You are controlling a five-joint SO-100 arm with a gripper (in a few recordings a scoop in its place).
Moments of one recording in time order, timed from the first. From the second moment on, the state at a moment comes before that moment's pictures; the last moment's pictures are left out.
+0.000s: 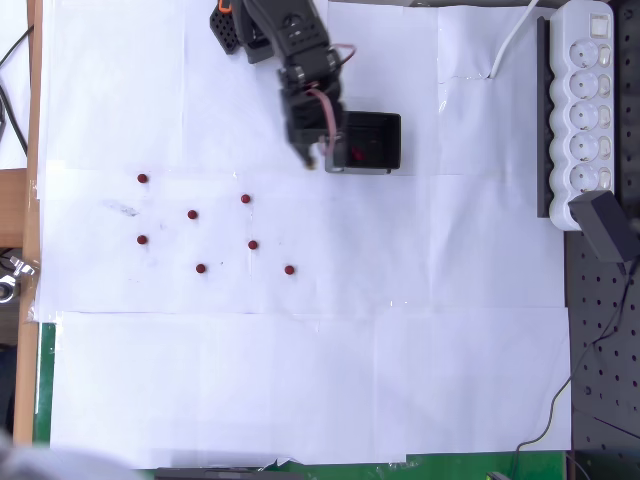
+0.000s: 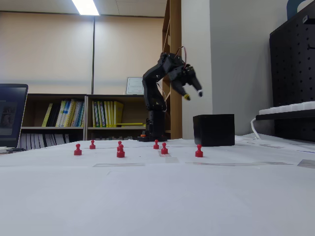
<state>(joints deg) -13.3 55.2 60.3 59.4 -105.5</state>
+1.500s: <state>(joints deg) -0.5 78.8 12.7 -32.6 -89.3</state>
